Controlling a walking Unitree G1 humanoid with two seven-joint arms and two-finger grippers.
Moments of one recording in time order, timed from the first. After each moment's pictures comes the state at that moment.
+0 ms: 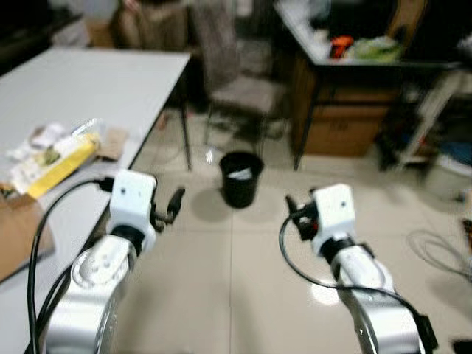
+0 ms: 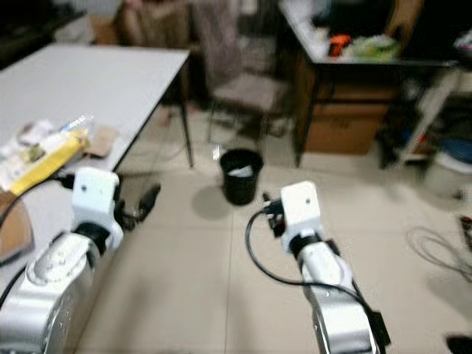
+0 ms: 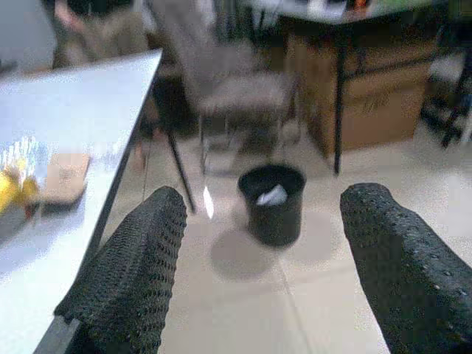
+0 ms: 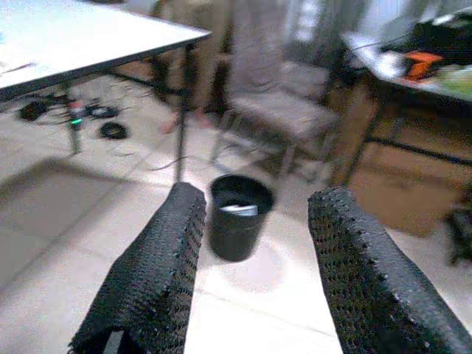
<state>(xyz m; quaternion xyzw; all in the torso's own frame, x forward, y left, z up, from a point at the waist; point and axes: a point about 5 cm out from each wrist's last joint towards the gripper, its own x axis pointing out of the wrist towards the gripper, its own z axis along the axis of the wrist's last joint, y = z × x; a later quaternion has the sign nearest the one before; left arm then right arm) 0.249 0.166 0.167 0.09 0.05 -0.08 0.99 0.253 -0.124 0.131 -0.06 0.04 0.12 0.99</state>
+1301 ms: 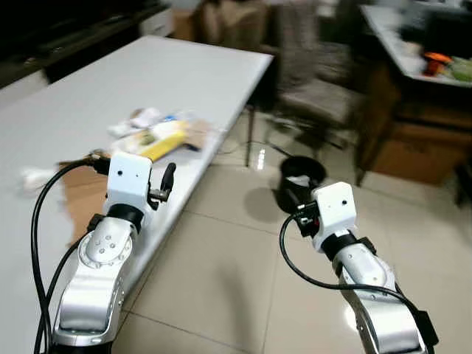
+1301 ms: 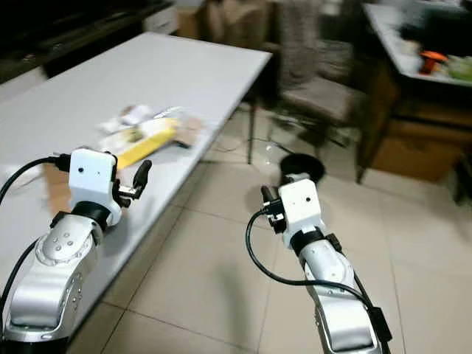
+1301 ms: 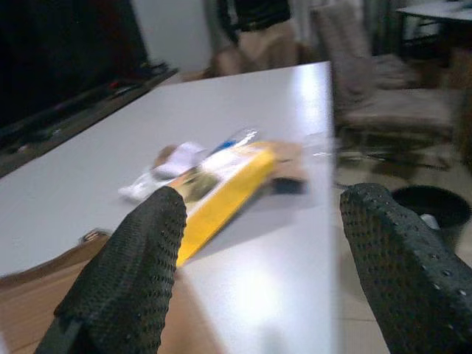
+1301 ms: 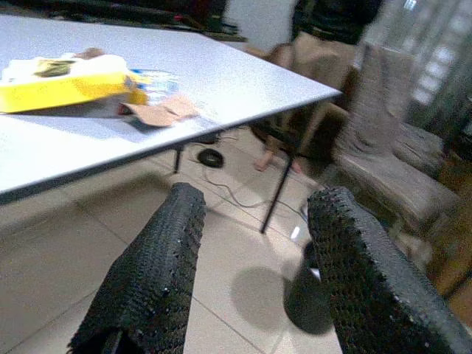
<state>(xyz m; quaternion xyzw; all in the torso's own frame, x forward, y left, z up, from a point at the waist) 0.272 0.175 0.170 0.12 0.00 -0.03 0.99 0.256 -0.123 0.132 -0.09 0.01 0.15 0.98</state>
